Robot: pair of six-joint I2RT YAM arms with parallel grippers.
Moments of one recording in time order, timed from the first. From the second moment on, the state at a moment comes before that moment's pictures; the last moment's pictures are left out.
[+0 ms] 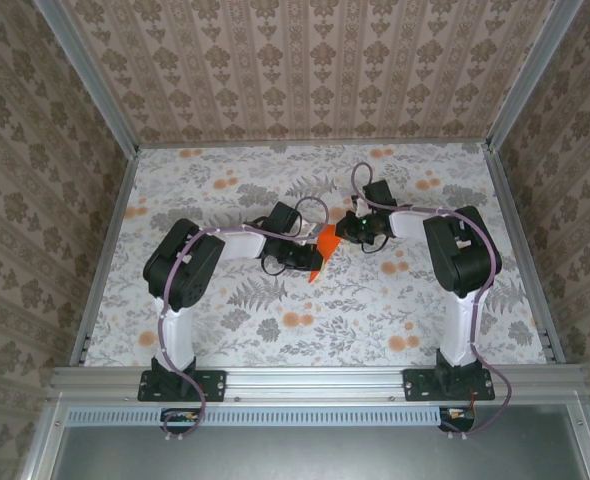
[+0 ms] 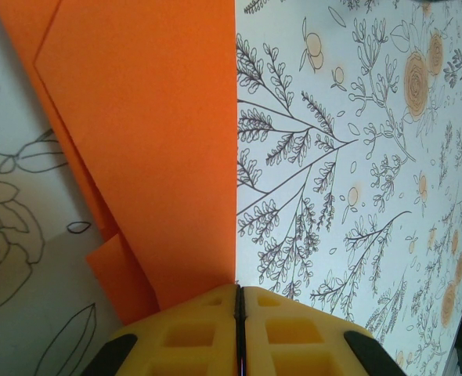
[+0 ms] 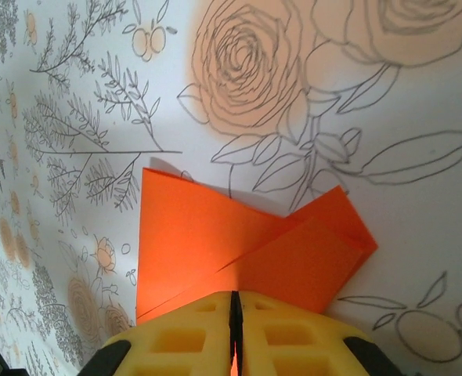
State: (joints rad) left arm -0.67 2.00 1.12 -0.17 0.65 -0.37; right arm 0.26 2.02 1.17 -0.14 -0.49 0.57
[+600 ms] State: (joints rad) left arm -0.67 2.00 1.12 -0.17 0.65 -0.37; right arm 0.15 2.06 1.26 -0.18 -0.48 0.54
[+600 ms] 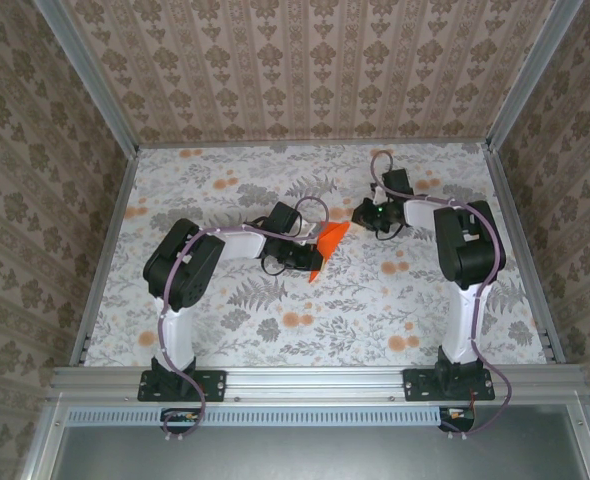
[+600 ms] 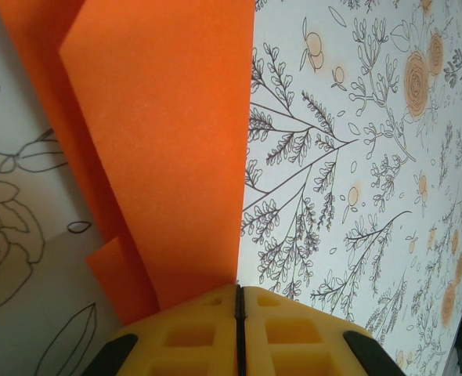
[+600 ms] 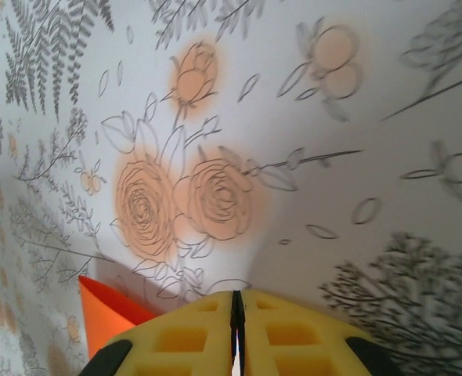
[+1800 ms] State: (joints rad) left arm -0.67 1.83 1.10 -0.25 0.71 -0.40; right arm 0.36 1.97 1.07 -0.08 -0.50 0.74
